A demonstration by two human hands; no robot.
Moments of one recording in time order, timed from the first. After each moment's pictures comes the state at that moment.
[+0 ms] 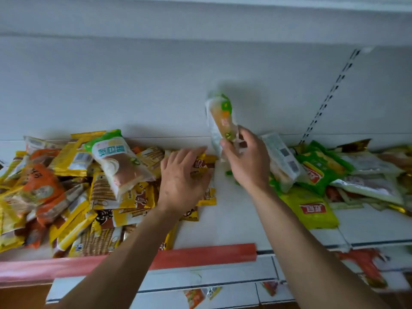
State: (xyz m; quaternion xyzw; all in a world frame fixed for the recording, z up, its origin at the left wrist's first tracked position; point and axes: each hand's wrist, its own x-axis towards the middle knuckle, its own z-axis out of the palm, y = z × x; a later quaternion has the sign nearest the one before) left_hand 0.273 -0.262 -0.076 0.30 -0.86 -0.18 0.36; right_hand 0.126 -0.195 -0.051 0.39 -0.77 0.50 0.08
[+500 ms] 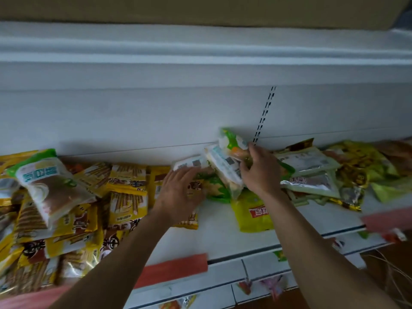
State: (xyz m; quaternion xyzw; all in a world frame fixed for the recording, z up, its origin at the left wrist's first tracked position) left_hand 0.181 -0.225 -0.099 0.21 -0.92 -0.25 0.21; right_hand -0.005 -0.096 -0.062 0.34 -0.92 0.20 0.07
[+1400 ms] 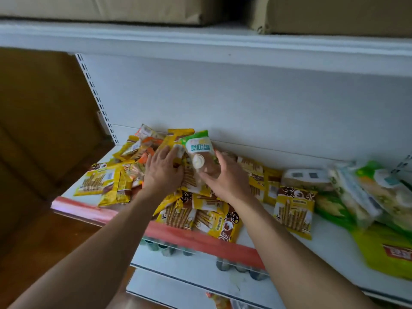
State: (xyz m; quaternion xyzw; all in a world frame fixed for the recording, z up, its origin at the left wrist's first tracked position) left_hand 0.439 -0.356 -0.079 0.55 -0.80 -0.08 0.20; right_hand 0.271 -0.275 -0.073 0.59 -0.76 0.27 -0.07
